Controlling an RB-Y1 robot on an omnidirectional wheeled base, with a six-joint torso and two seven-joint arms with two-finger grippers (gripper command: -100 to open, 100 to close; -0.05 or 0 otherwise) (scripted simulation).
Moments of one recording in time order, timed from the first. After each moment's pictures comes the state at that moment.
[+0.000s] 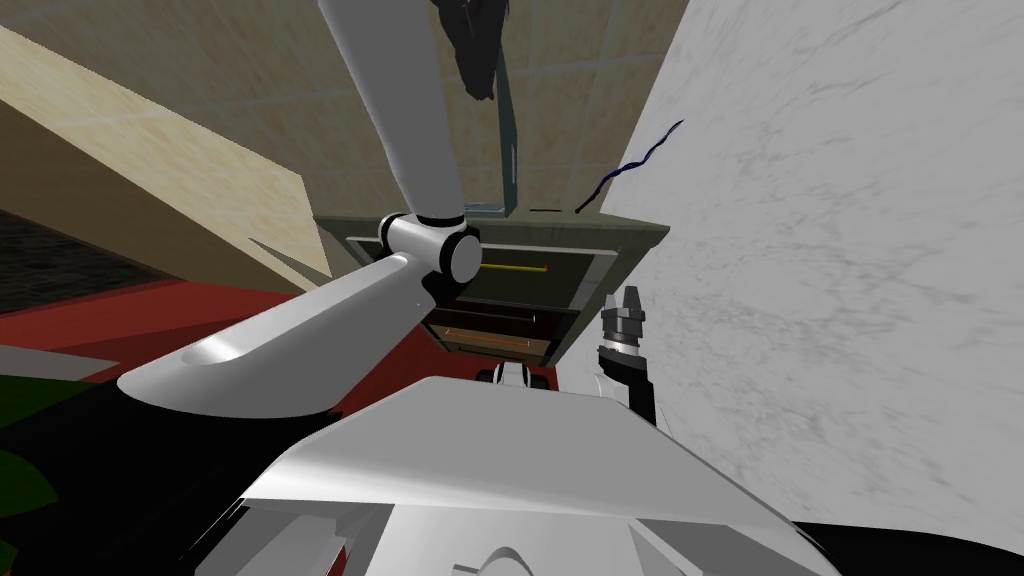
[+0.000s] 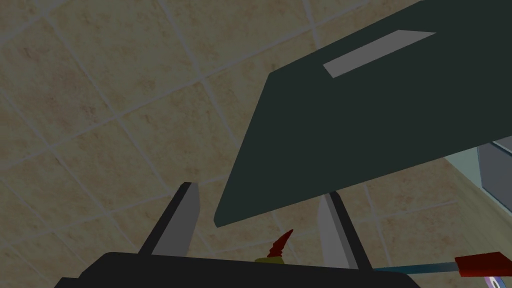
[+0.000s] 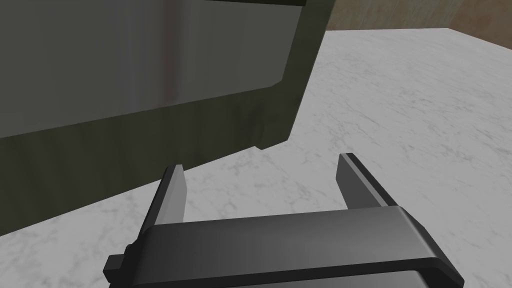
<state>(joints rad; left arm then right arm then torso) -1.75 0.16 0.20 -1.61 -0.14 1.67 -0.28 0.53 -0.02 -0.02 -2.25 -0.04 -0.44 0.14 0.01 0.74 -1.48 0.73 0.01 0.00</state>
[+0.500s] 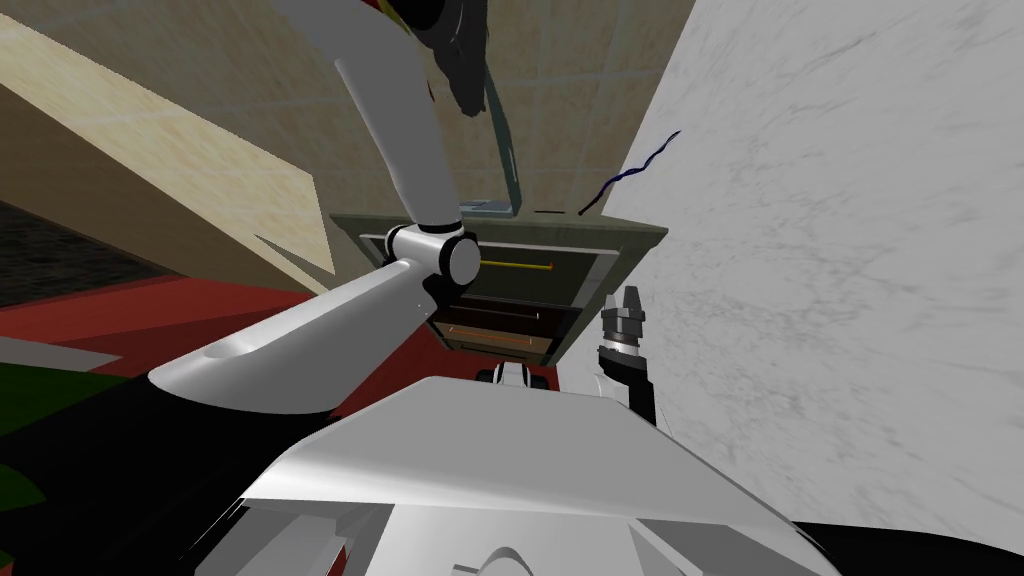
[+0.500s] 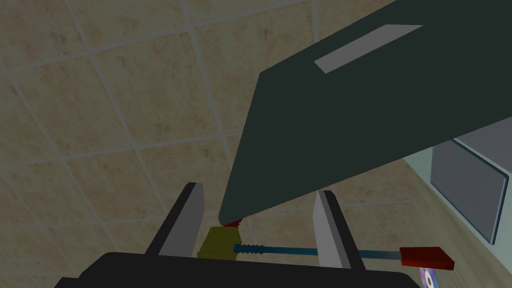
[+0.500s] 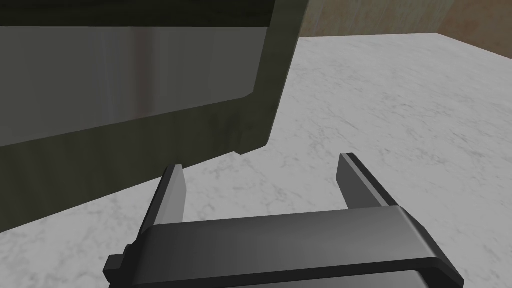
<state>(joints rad) -1.70 0.16 0.28 -1.63 -0.15 1.63 -0.17 0.53 -0.02 -0.02 -2.25 -0.04 -0.44 0.14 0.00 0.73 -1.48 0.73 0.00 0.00</state>
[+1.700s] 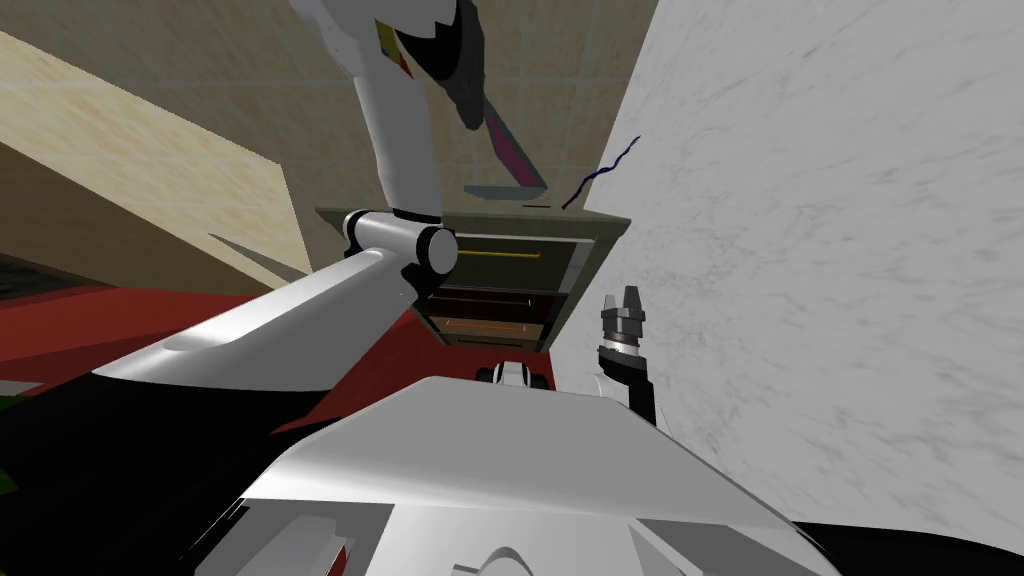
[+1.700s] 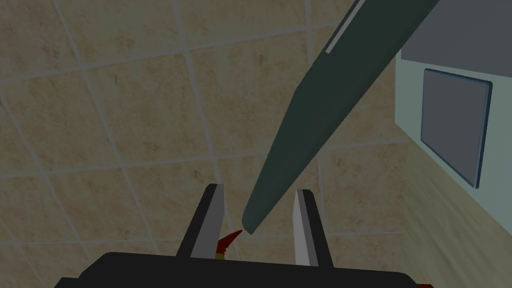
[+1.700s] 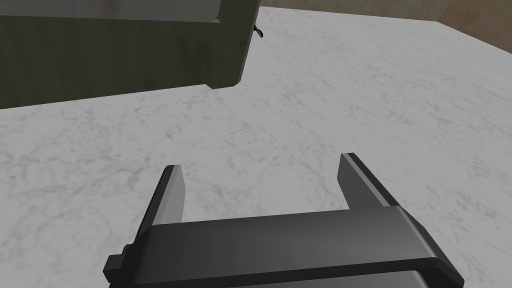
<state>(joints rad) -1.69 0.35 0.17 -1.32 0.03 1.35 -0.02 0.53 -0.02 -0.02 -2.25 -0.04 -0.44 0.14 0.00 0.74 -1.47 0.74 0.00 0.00</state>
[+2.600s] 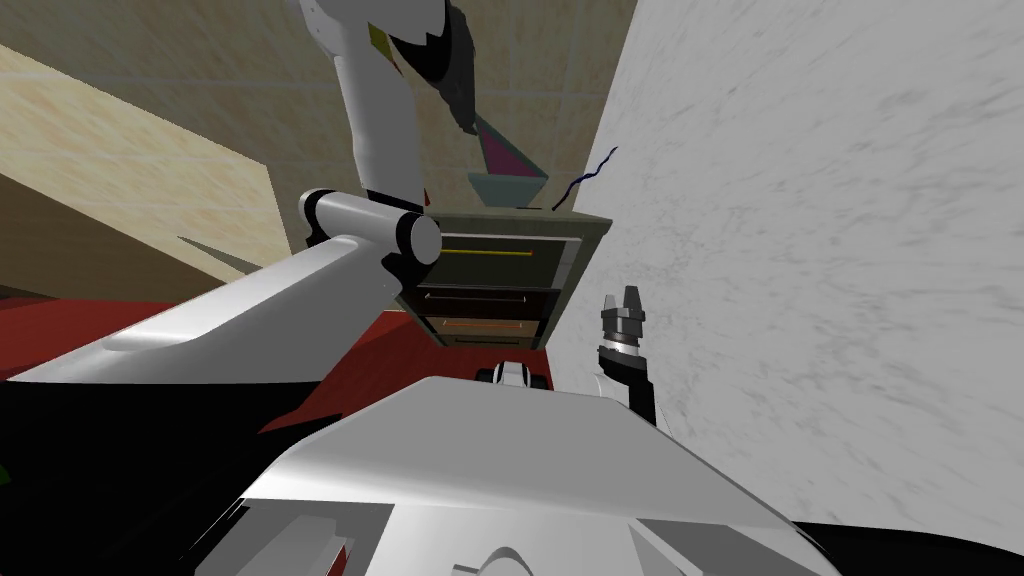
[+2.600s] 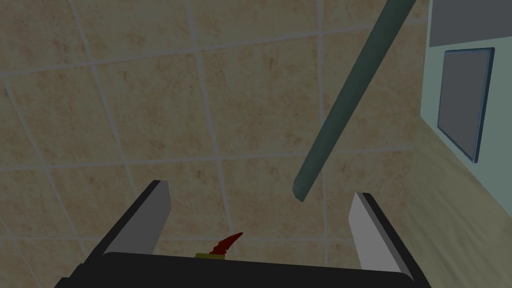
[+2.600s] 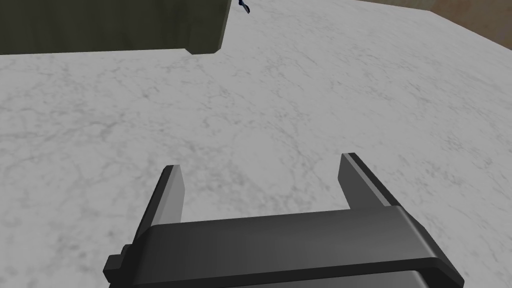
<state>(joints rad) -1.73 0.46 0.09 -1.14 0.13 1.24 0.04 0.53 -0.02 -0.02 -2.25 -0.04 -0.44 0.14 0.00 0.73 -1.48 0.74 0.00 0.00</state>
